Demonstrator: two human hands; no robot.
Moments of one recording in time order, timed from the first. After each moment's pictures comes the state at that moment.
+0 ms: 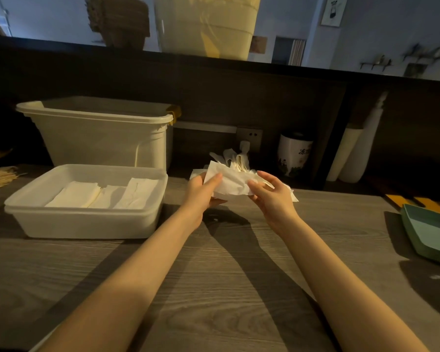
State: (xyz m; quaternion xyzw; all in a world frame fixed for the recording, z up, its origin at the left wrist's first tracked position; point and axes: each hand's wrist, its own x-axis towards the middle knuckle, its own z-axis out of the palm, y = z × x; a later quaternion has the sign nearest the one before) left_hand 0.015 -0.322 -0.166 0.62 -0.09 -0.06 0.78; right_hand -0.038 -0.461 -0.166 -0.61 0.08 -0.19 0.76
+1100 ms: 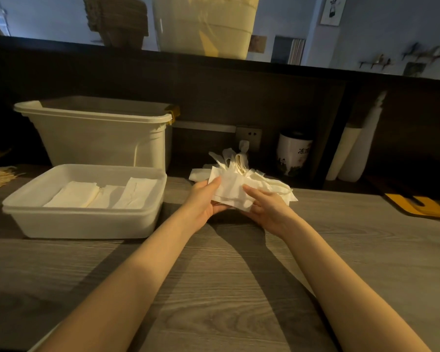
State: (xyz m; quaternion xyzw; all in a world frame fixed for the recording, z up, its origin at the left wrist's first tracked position) left_hand 0.008 -0.325 -0.163 0.54 -0.06 -0.18 0.82; right_hand -0.031 -0.466 -0.174 -0.61 0.16 -0.03 0.78
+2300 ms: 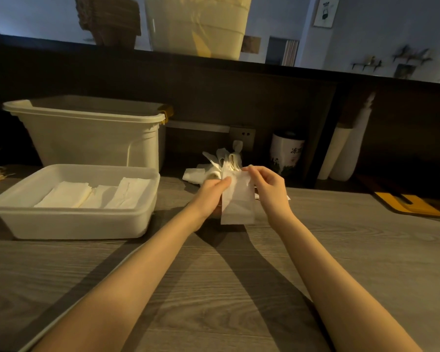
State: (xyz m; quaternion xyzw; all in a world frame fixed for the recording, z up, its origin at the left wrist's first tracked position) left_hand -0.006 -0.334 -0.159 0.69 -0.23 -0.12 0.68; right_hand -0.035 -0.466 -0.161 -0.75 0.02 -0.30 0.59
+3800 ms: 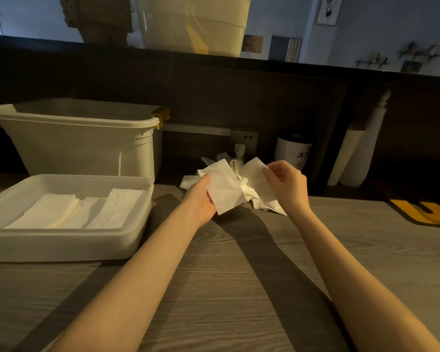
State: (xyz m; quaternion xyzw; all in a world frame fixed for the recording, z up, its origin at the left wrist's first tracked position) left_hand 0.039 -0.351 -0.152 0.45 0.02 -0.24 0.86; right_hand 0.008 -0.523 -0.157 -0.84 0.07 -0.38 0.37
